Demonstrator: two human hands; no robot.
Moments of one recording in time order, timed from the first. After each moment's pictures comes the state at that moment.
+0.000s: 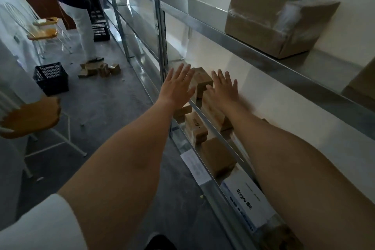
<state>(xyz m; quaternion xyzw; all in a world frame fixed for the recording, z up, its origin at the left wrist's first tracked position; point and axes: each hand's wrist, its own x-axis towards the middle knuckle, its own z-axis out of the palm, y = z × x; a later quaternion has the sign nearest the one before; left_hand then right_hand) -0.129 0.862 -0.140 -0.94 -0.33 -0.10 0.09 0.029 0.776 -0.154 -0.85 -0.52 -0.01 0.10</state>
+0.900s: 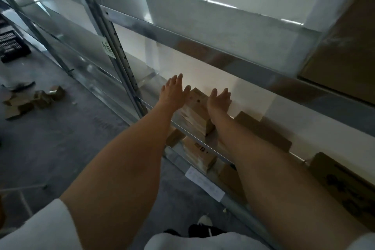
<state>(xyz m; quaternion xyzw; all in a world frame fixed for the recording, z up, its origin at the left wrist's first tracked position) 0.052 1.165 -0.201 -0.94 -0.28 -0.03 -0.18 0.133 1.052 -0.248 -0.86 -0.01 0.18 0.48</state>
